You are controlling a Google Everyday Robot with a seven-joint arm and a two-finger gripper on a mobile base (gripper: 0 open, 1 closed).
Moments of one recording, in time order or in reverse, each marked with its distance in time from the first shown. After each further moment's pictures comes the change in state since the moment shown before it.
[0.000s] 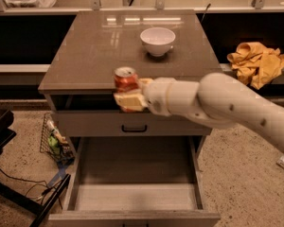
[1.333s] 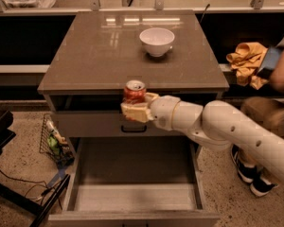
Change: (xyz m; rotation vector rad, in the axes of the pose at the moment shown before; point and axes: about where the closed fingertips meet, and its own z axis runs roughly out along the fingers) arm 0.051 -0.016 0.005 -0.019 -0.142 0.075
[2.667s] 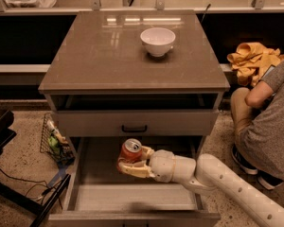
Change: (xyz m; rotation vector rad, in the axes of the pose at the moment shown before) arm 0.160 0.076 -0.015 -0.333 -0.192 -0.028
